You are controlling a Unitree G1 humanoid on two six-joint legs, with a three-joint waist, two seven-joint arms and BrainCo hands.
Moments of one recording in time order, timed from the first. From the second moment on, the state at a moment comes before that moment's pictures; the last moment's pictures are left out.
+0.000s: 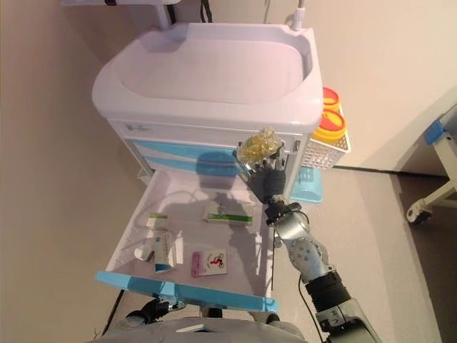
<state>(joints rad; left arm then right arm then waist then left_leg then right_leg) 0.04 0.24 -0.28 1.08 -0.24 0.05 -0.03 -0.18 -0.22 0.31 0.01 1.28 0.06 0.15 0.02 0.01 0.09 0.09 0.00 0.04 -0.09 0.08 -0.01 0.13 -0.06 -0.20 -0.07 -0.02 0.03</state>
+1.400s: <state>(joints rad) 0.00 0.27 -0.28 1.14 -0.25 0.08 -0.08 -1.01 -0.73 0.41 0.85 -0.01 -0.02 -0.30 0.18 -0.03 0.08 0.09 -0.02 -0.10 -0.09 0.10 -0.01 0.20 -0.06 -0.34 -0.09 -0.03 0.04</state>
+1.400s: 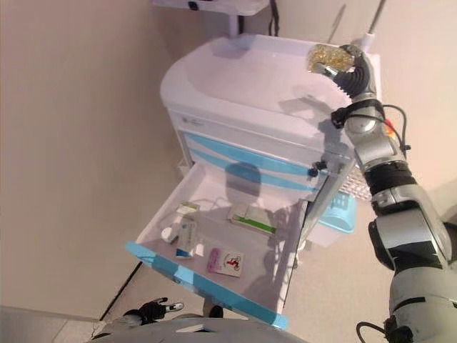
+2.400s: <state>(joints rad) -0.03 0.31 -0.32 1.17 -0.23 0.04 -0.10 -1.12 -0.72 0.33 1.16 0.04 0.31 -0.10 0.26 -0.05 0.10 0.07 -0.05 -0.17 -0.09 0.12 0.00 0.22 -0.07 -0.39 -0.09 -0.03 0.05</state>
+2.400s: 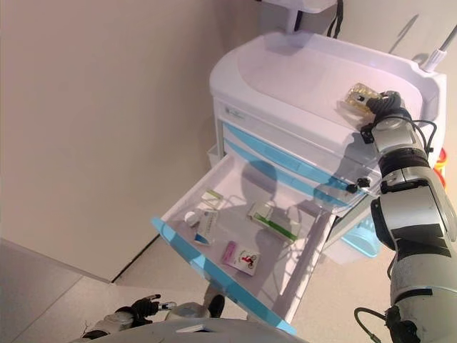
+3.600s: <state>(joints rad) -0.02 0.33 -0.36 1.11 -0.23 0.04 -0.13 -0.77 -0.63 -0.08 0.64 0.88 -0.26 -0.57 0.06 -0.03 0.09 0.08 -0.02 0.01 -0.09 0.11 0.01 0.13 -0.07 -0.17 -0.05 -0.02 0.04</state>
